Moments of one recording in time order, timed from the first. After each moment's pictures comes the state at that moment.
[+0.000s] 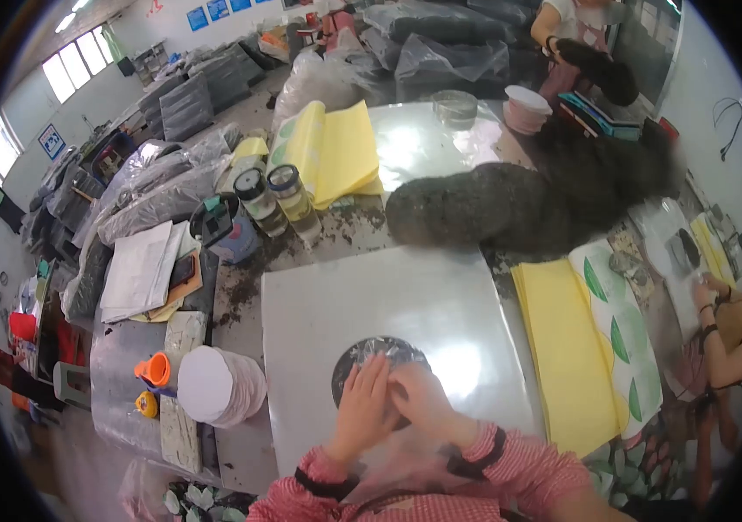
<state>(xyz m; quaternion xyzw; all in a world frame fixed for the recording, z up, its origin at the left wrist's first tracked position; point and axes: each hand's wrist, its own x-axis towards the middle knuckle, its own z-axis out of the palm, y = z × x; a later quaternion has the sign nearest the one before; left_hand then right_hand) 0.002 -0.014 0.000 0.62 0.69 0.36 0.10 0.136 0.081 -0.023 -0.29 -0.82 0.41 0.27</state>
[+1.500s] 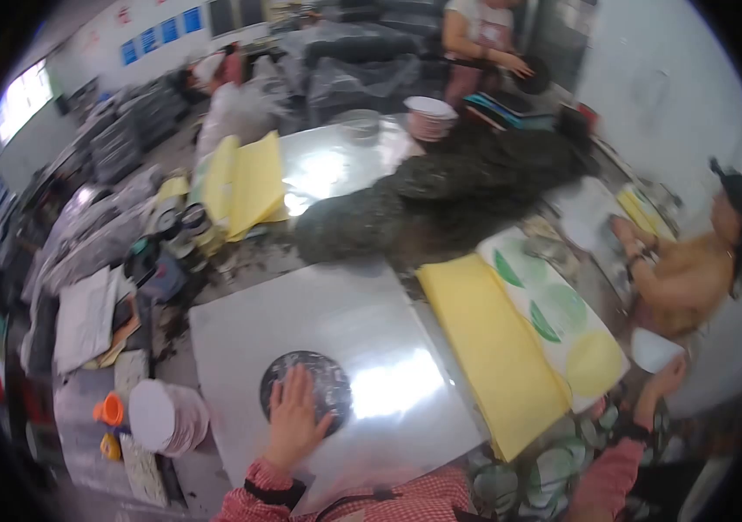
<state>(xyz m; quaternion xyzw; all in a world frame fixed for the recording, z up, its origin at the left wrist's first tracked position) 0.007 -0.006 0.001 0.69 0.71 0.13 0.10 0.826 0.139 0.017 -0.71 -0.31 -0.27 0.58</state>
